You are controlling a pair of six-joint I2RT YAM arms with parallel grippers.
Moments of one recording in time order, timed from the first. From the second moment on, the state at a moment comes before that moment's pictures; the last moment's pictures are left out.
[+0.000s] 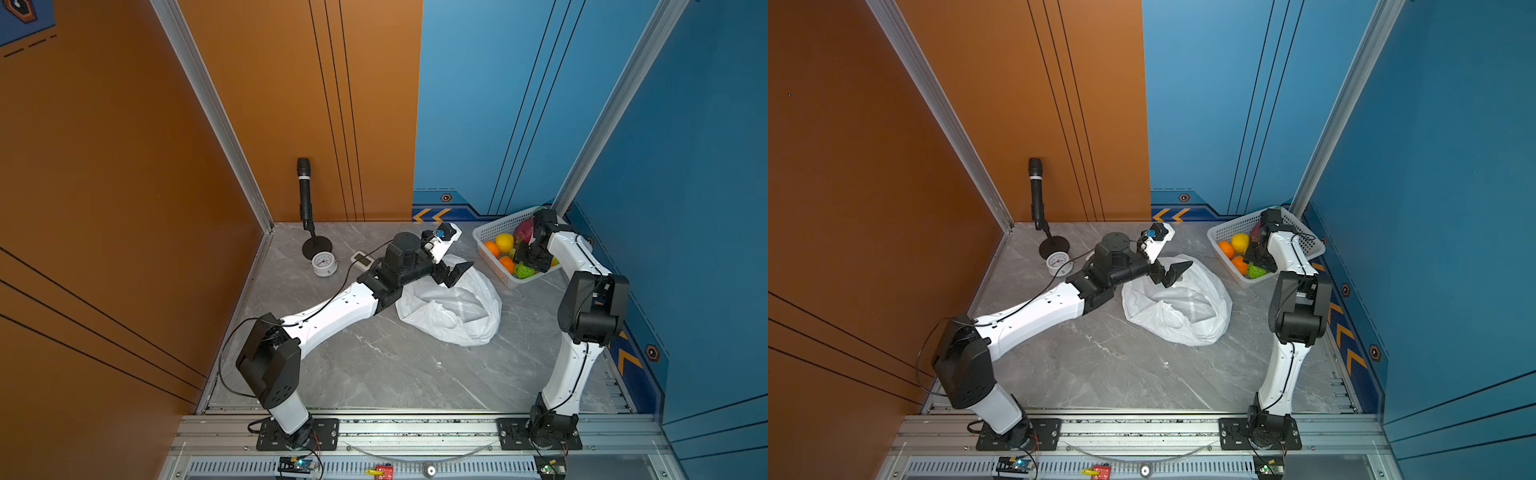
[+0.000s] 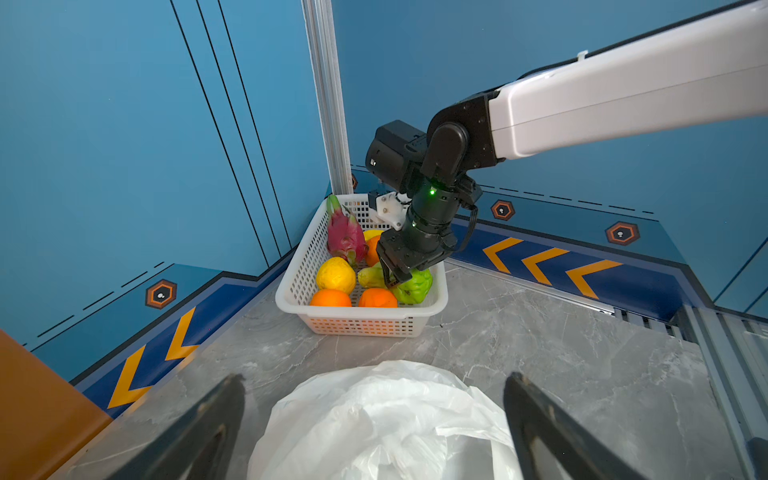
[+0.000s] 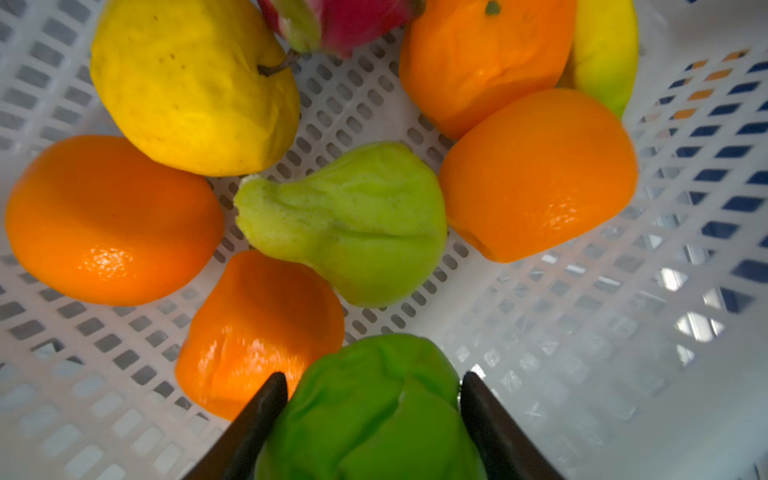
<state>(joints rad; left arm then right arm) -0.77 1.65 1.34 0.20 0.23 0.09 -0.13 2.07 1.77 -0.91 0.05 0.26</state>
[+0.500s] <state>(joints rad) -0.77 1.52 1.27 0.17 0.10 0.11 -0.12 1.81 1.76 -0.94 0.10 0.23</state>
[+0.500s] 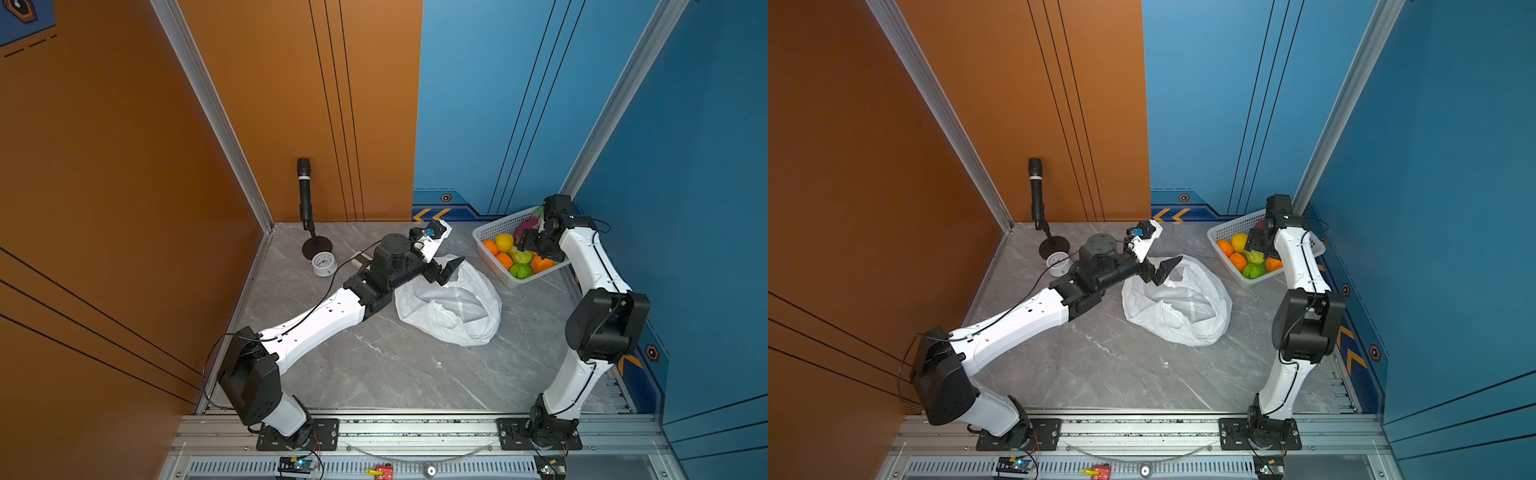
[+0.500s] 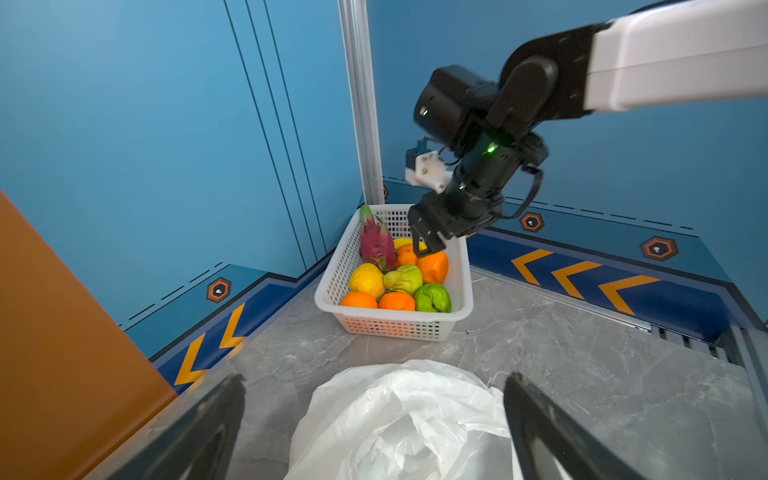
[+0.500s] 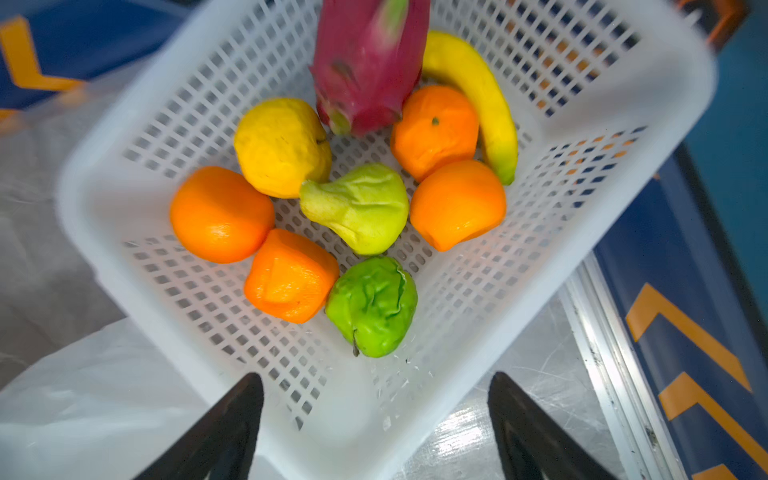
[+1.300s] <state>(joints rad) -0.41 1.13 0.72 0.02 -0.39 0.02 -0.12 0.93 0.44 -0.16 0.12 0.15</state>
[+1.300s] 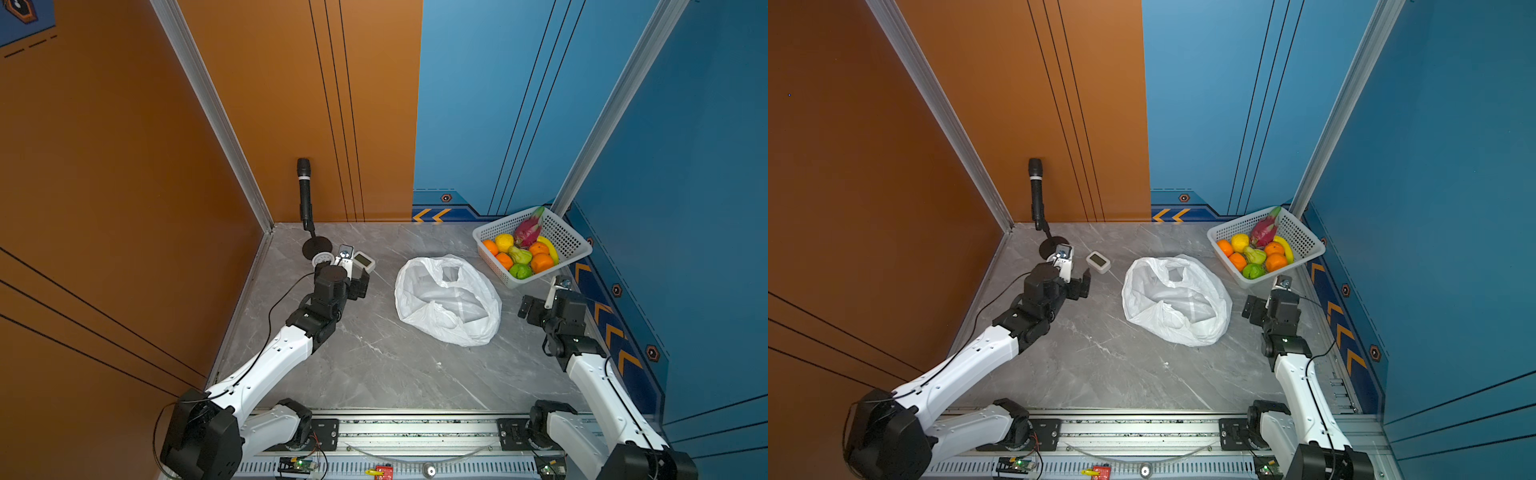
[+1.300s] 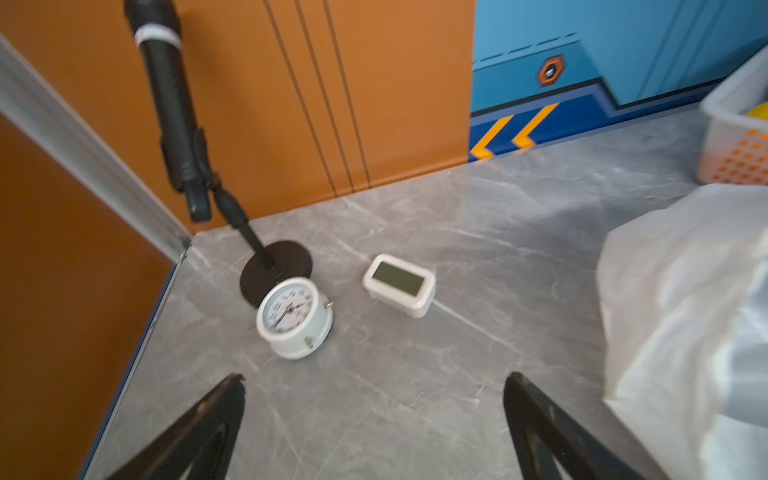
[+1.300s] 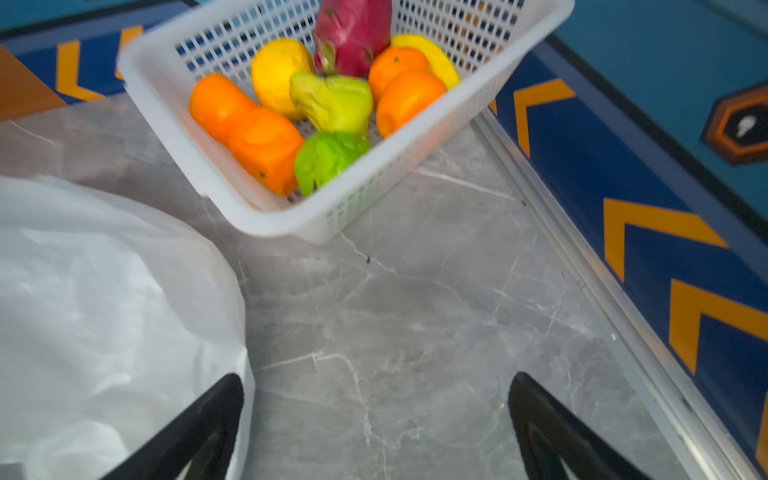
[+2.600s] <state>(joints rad) 0.00 1.55 0.39 0.74 -0.09 -0.01 0.03 1.53 0.37 0.75 0.18 0.08</state>
